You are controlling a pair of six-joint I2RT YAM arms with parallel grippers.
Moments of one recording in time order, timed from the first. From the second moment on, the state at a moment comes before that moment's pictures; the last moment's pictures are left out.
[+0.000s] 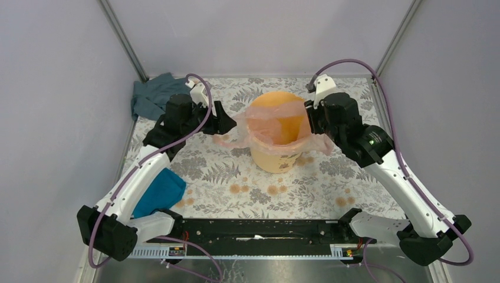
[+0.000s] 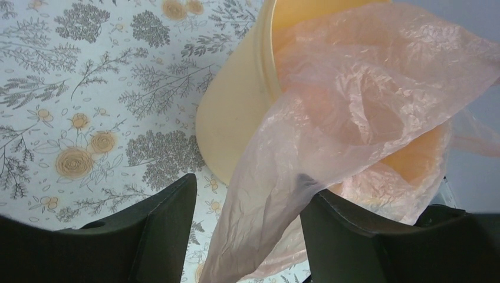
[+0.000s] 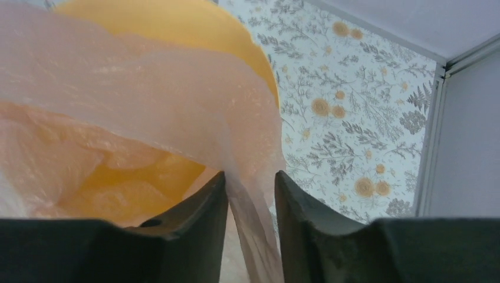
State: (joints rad) left arm -0.38 1.14 1.08 -0.37 0.35 -0.41; right arm 0.64 1.11 1.37 -0.78 0.34 -0.02
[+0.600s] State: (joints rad) left arm -0.38 1.32 1.18 -0.25 0.34 -0.48; right arm 0.47 1.32 1.39 -0.62 0.31 0.03
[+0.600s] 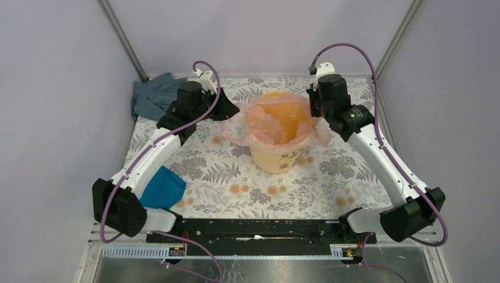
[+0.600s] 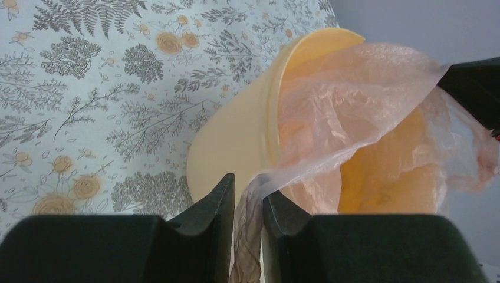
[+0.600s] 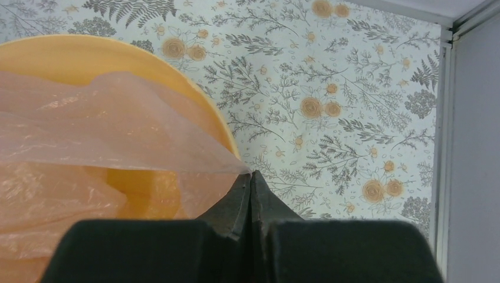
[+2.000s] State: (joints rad) left arm -0.36 1.65 1.20 -0.17 0.34 -0.68; right arm 0.19 1.54 1.31 -0.54 -0.04 0.26
